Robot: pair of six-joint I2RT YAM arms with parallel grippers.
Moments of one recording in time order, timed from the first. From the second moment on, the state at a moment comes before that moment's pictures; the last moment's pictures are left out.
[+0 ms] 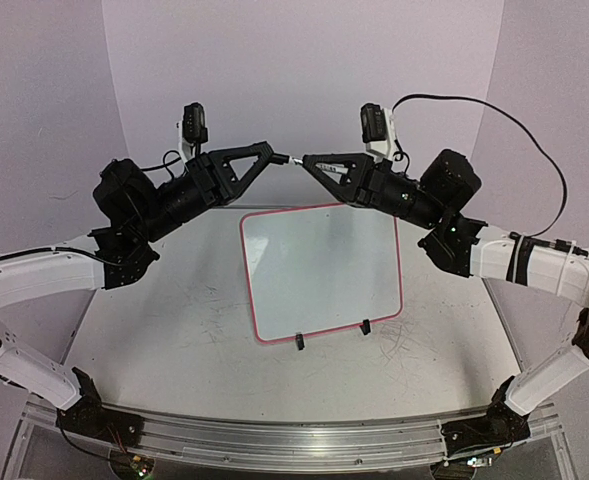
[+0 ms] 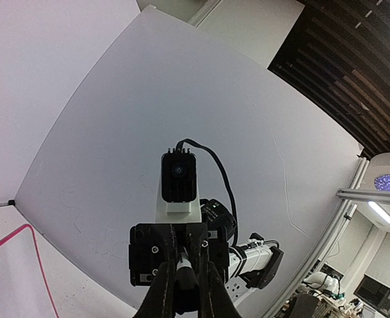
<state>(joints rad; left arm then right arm) -0.88 1.32 1.02 0.79 0.38 -0.84 0.79 1.47 1.17 0.74 -0.65 0.87</state>
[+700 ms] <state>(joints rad) -0.88 1.32 1.01 0.78 0.40 -0.83 0.79 1.47 1.16 0.75 -0.60 0.85</state>
